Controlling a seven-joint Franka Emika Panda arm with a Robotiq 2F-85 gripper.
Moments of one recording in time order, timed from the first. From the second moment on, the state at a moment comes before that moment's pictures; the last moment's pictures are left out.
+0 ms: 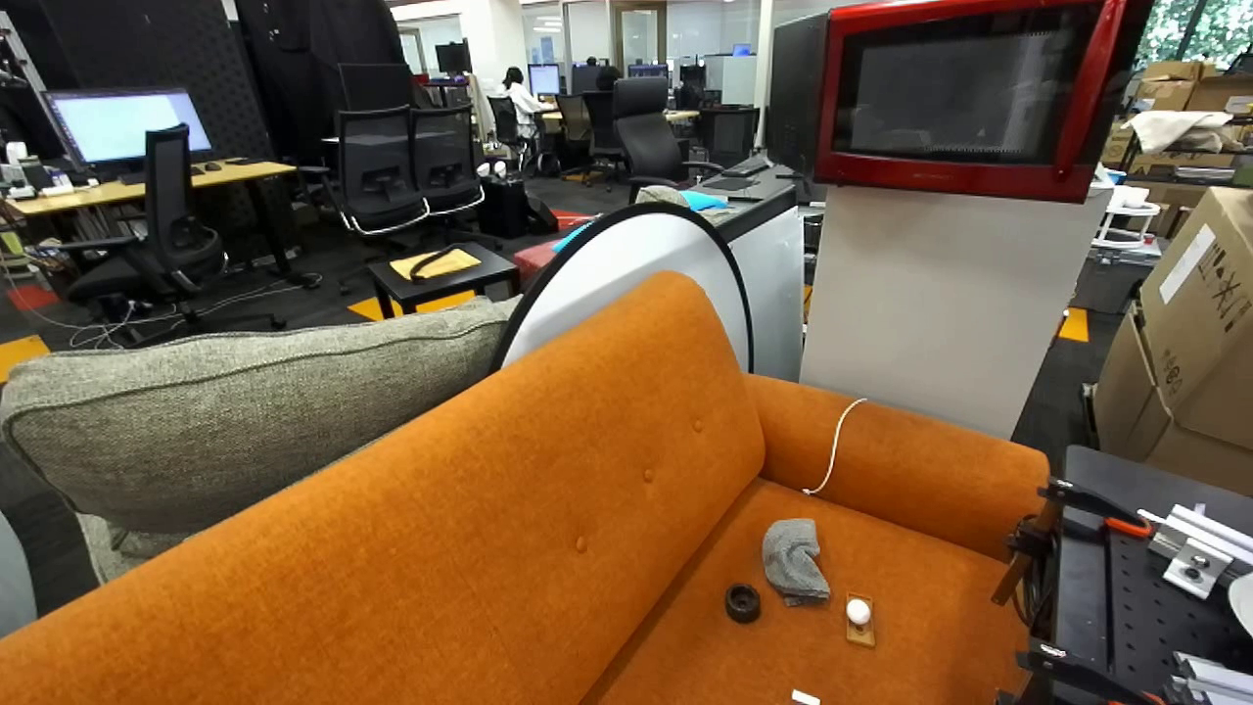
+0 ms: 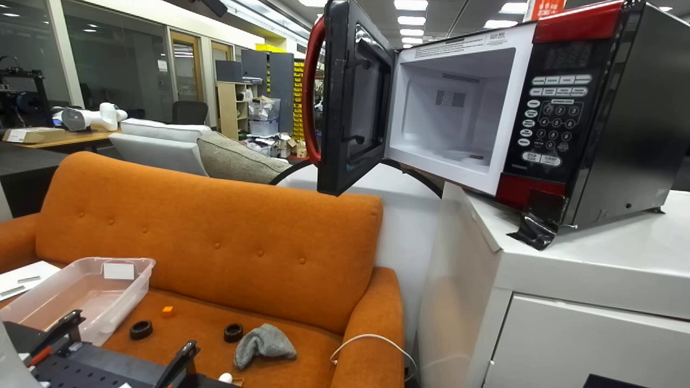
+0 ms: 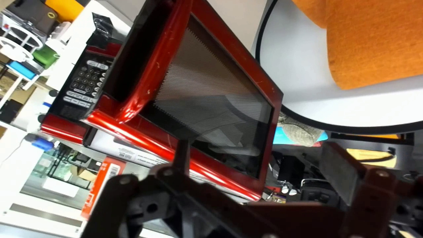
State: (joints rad) arm -0.31 -0.99 0.18 -2.46 -0.58 2.04 0.57
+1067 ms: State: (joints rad) arm -0.38 -0.96 0.15 -2.45 -0.64 2.05 0.70
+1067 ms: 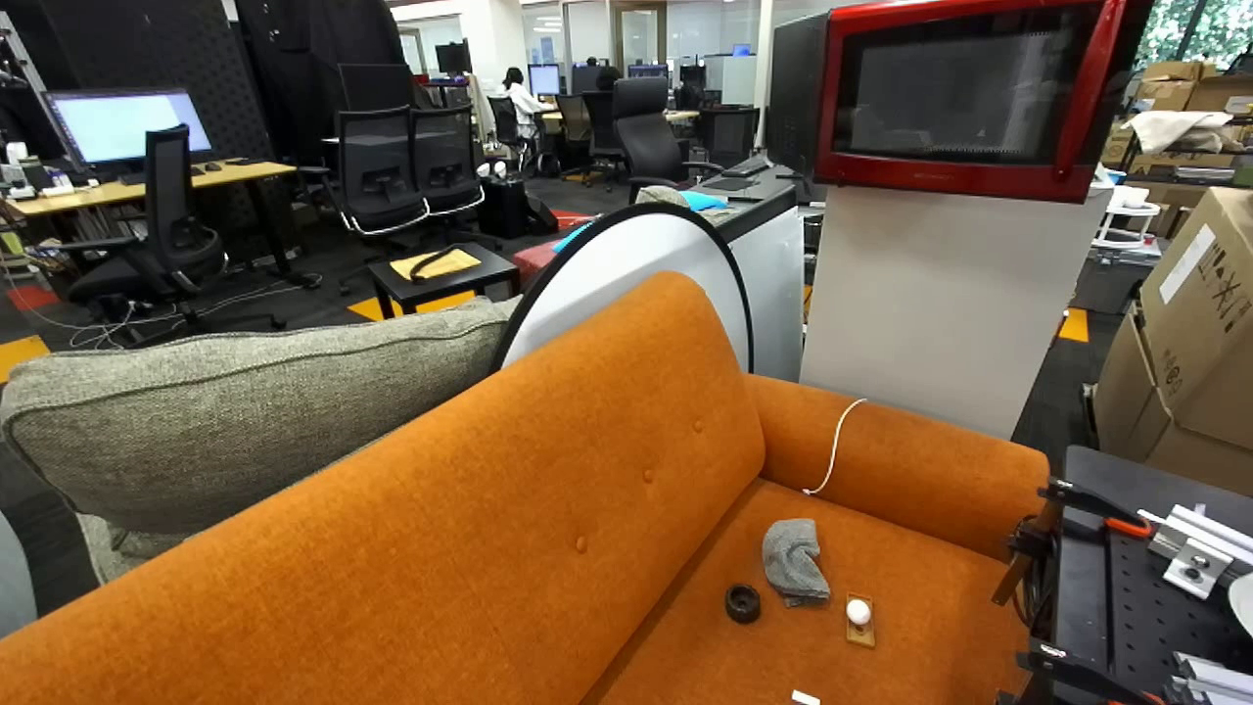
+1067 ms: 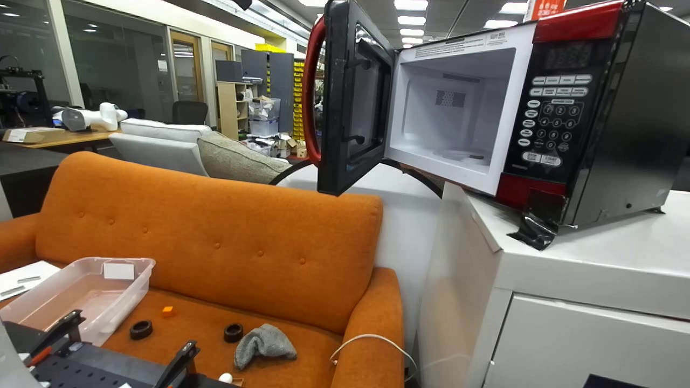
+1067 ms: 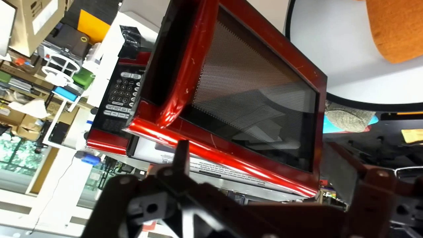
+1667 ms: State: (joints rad) arm -0.46 -0.81 0.03 -2.36 -0.91 2.09 1.03
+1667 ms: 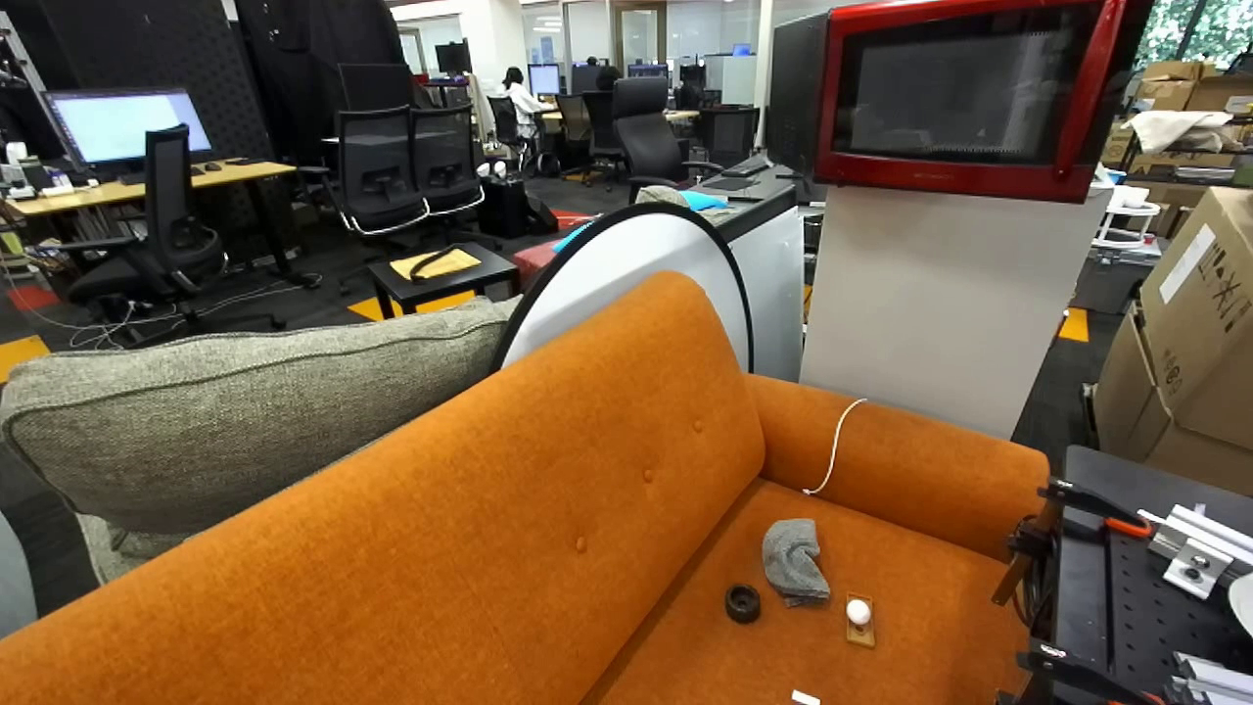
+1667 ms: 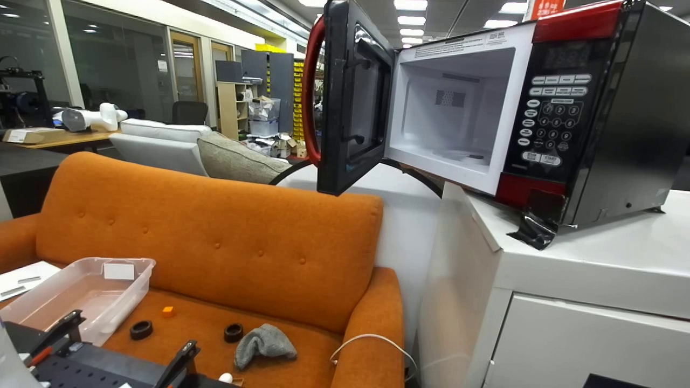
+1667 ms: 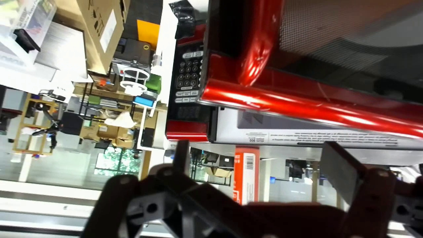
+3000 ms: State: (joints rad) arm -0.43 -0.63 -0.06 -2.19 -1.03 2.04 1.22
